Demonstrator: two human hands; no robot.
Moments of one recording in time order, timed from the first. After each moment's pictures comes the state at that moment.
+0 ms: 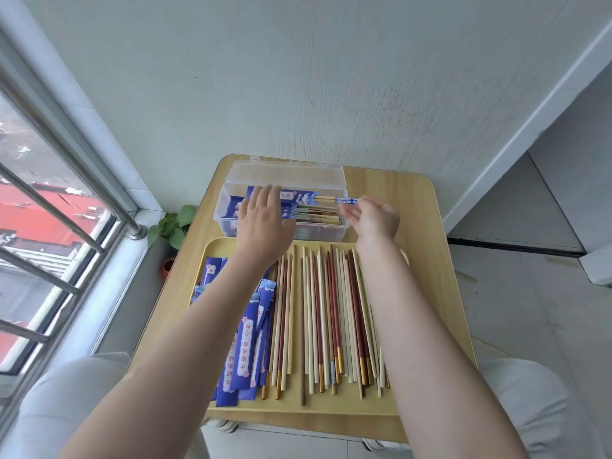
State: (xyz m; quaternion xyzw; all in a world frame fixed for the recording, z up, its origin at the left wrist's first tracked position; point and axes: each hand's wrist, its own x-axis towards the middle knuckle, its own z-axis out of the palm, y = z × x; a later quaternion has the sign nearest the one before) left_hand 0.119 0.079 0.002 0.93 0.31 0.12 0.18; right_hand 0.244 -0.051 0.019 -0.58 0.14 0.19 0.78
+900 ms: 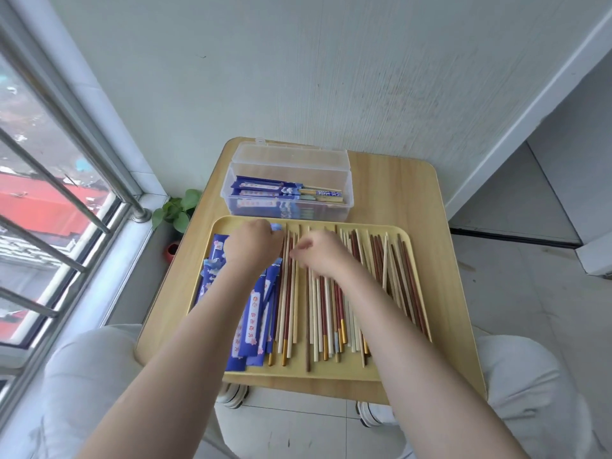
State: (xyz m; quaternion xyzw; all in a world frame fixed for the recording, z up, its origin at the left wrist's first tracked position) left_hand 0.068 0.060 -0.014 0.87 0.44 0.01 0.21; right_hand 0.151 -0.058 -0.005 -0.86 -0.32 0.31 0.25
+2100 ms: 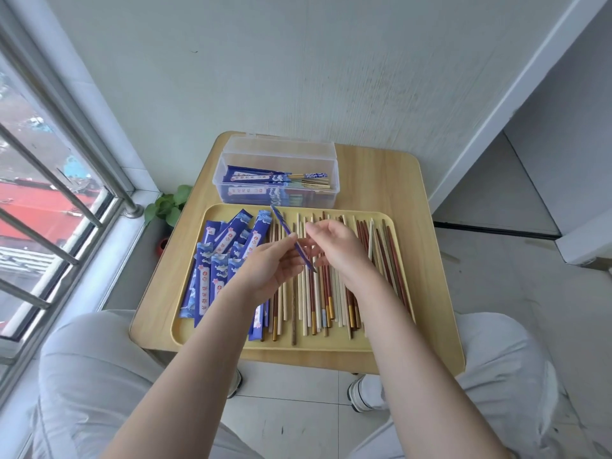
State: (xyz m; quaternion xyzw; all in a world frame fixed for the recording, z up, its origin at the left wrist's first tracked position) left_hand 0.025 -0.007 -0.024 0.48 0.29 0.04 0.83; right_hand 0.129 -0.120 0.004 -0.74 -0.16 0.34 0.55
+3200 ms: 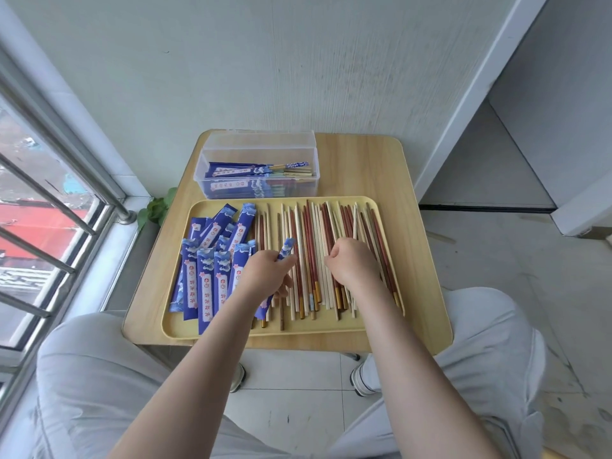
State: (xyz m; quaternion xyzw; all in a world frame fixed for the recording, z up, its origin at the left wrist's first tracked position) left_hand 0.025 -0.041 -0.038 0.76 0.39 -0.04 0.52; right_hand 0.135 -0.173 -0.031 -0.94 -0.21 0.18 0.19
